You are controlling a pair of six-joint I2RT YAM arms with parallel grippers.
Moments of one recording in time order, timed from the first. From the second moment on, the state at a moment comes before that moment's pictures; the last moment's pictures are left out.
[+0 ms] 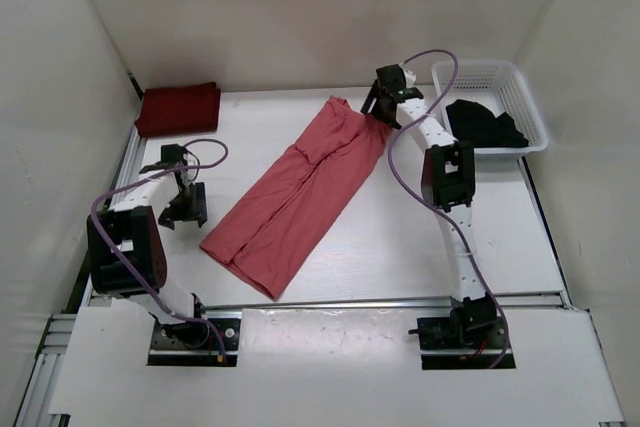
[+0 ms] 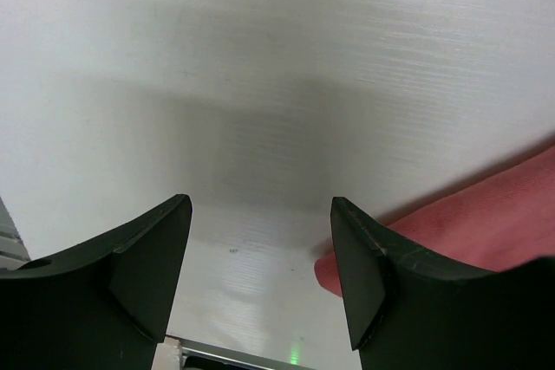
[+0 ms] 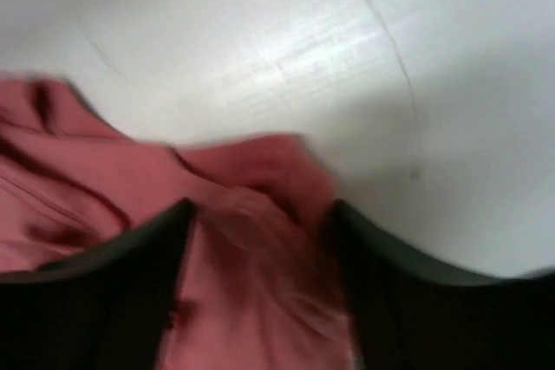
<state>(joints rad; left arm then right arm) 0.11 1.55 0.94 -0.68 -0.17 0.00 0.31 2.58 2.35 -0.66 0.22 0.62</state>
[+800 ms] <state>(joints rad) 0.21 1.24 0.87 -0.74 -0.15 0.00 0.81 1.52 0.98 -0.47 0.09 1.04</state>
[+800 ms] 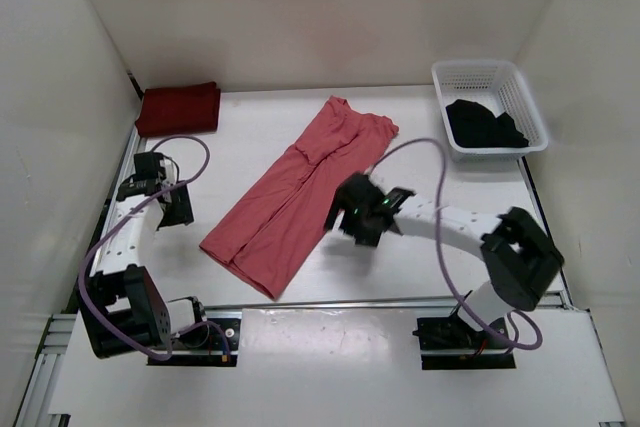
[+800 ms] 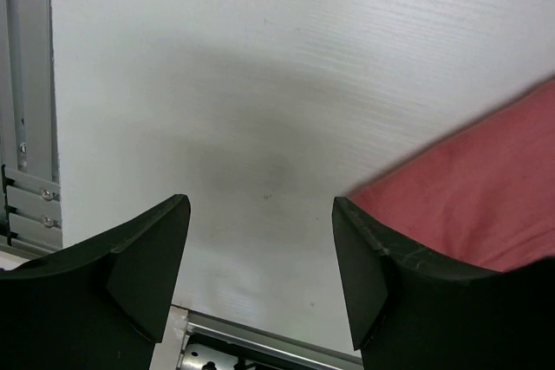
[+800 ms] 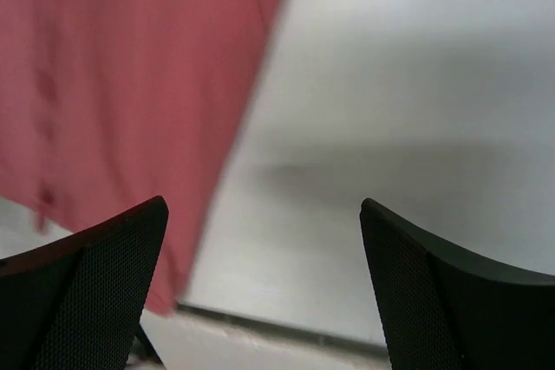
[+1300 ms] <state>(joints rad) 0.21 1.12 0.81 -0.76 -0.11 0.00 1.25 1.84 1.10 -0.30 0.02 1.69</state>
